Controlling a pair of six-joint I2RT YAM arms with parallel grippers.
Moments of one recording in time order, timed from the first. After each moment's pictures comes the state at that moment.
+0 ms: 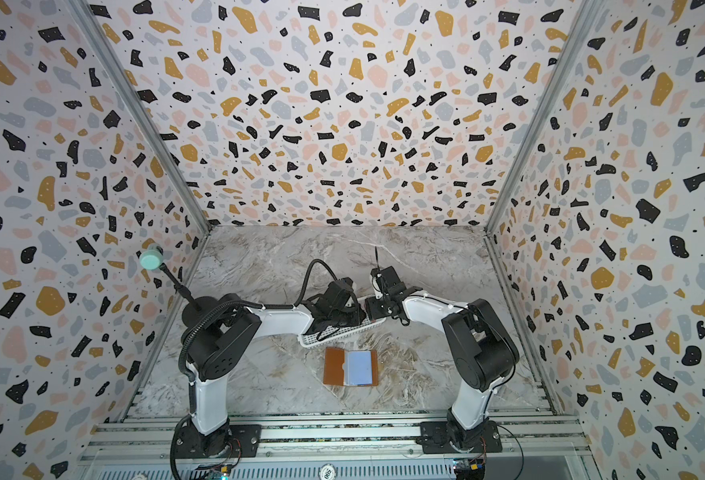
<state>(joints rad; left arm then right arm) -0.78 1.98 1.11 0.07 0.16 -0.72 0.53 1.74 1.01 -0.25 -0.08 0.20</state>
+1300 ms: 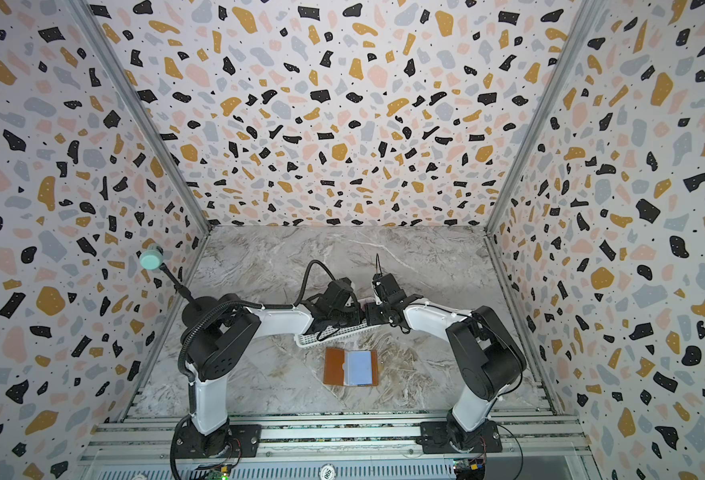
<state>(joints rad) -0.77 1.97 1.11 0.07 0.16 -0.78 0.57 1.67 0.92 -0.22 -0.05 0.33</state>
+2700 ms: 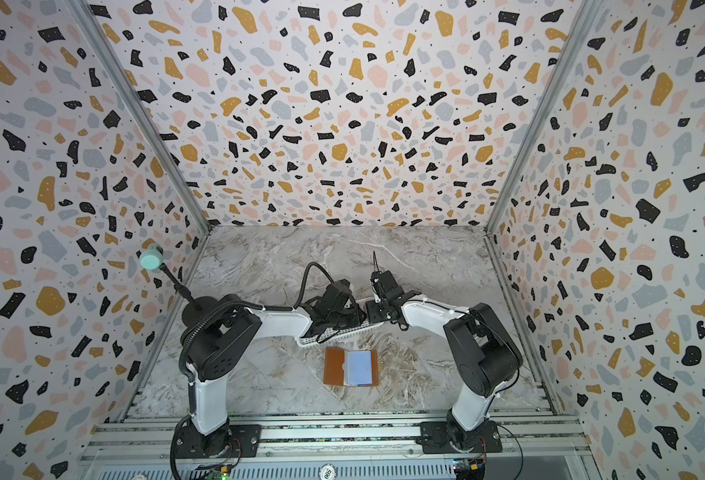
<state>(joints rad) -0.77 1.97 1.06 0.14 0.16 -0.82 0.57 1.69 0.97 -0.27 0.00 0.26</state>
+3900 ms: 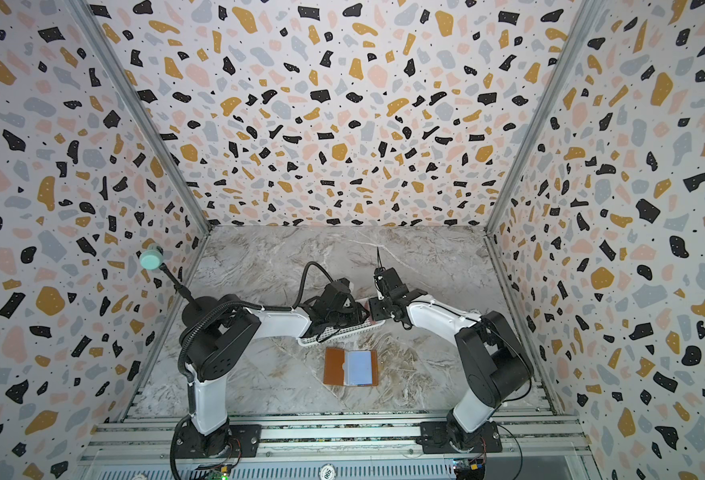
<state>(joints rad) -0.77 1.97 1.06 0.17 0.18 -0.83 0.57 1.61 0.97 -0.32 0.02 0.25</state>
